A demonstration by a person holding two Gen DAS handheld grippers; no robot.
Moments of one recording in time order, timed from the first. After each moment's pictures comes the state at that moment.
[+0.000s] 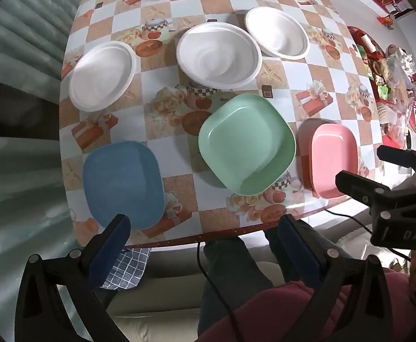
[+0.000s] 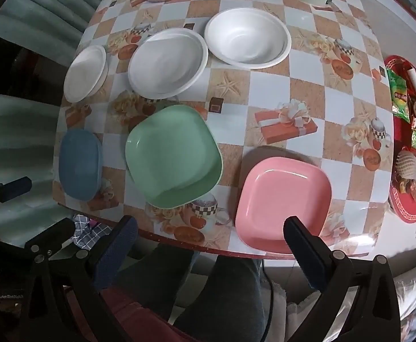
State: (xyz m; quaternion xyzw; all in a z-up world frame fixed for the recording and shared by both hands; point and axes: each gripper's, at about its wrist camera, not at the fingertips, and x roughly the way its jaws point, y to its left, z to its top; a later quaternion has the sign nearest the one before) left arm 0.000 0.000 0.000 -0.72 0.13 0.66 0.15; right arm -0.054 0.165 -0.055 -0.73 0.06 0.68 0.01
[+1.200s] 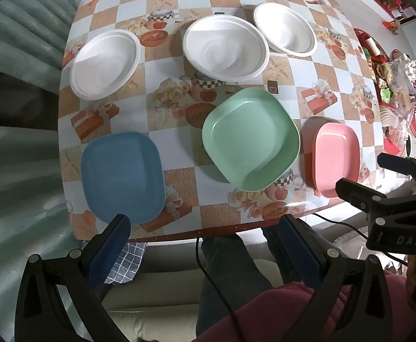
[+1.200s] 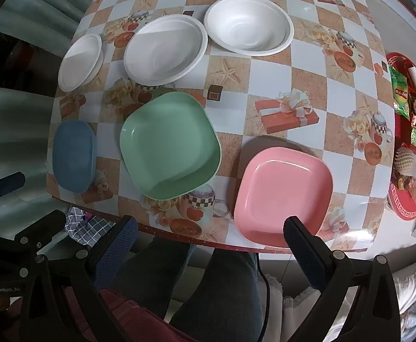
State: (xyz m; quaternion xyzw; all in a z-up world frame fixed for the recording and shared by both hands) left arm -0.004 -0.012 -0.008 -0.70 0.07 0.68 0.20; right arm -0.050 0.162 -0.065 -0.74 0.08 0.66 -0.01
